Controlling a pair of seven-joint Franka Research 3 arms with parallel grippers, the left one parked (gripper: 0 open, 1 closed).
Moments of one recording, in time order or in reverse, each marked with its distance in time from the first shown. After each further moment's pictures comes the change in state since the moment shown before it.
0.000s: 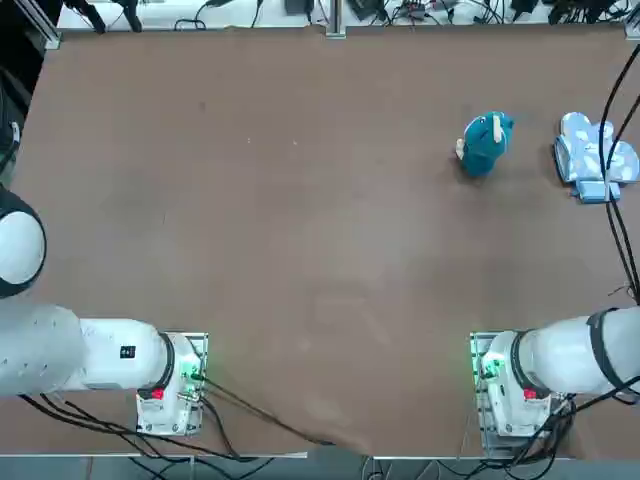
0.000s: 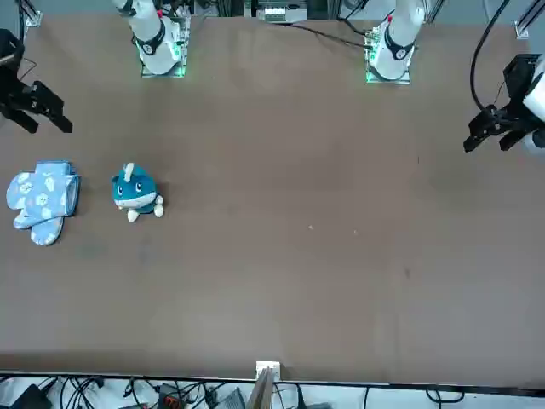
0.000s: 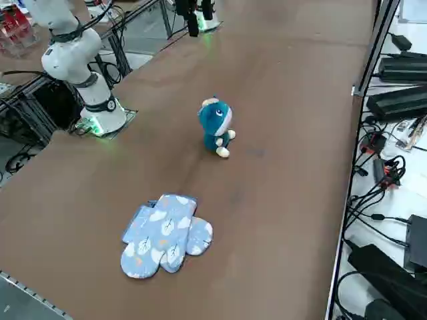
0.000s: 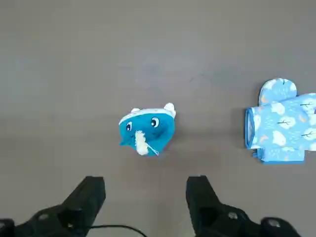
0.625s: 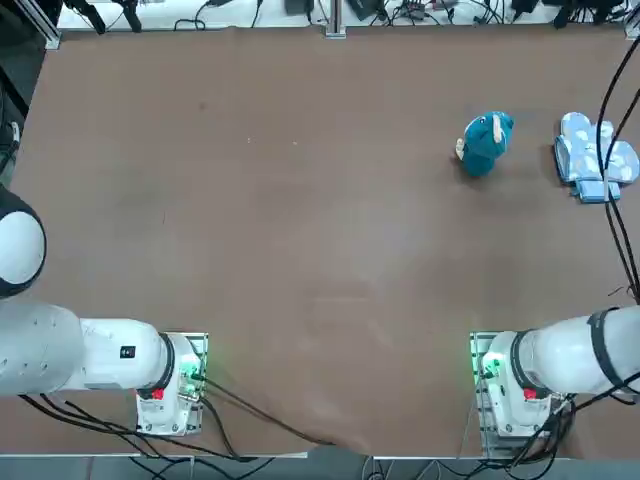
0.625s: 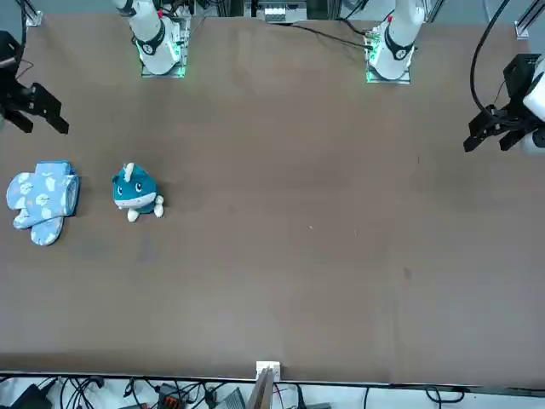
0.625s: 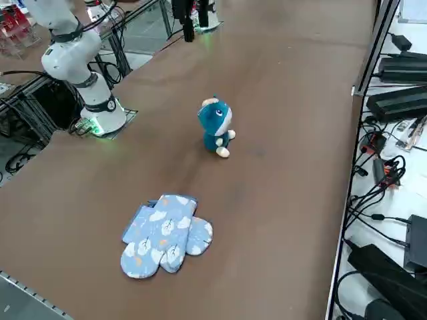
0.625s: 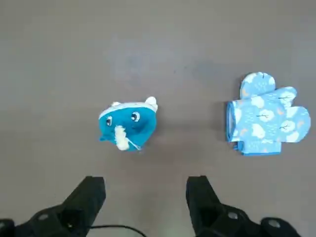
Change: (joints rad) arm 0.002 0.031 0.002 0.008 -0.124 -0.039 0.000
